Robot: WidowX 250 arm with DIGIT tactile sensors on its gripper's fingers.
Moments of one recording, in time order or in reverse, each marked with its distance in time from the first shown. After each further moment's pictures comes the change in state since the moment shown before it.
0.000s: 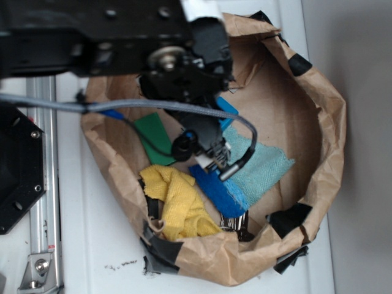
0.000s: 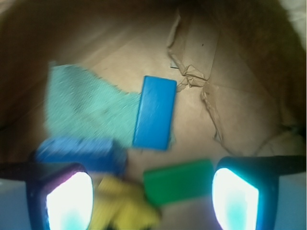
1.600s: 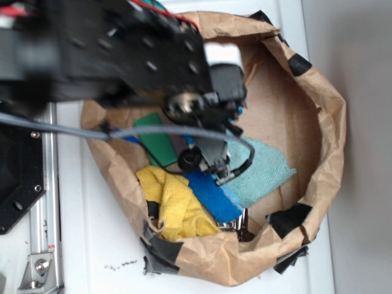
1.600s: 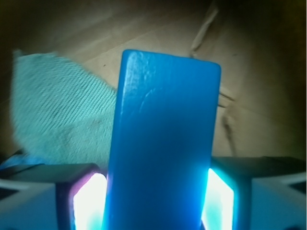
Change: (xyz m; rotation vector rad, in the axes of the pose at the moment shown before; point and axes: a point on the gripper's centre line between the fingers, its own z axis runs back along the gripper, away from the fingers) arm 0.006 -0.012 0.015 0.016 -0.116 -0.222
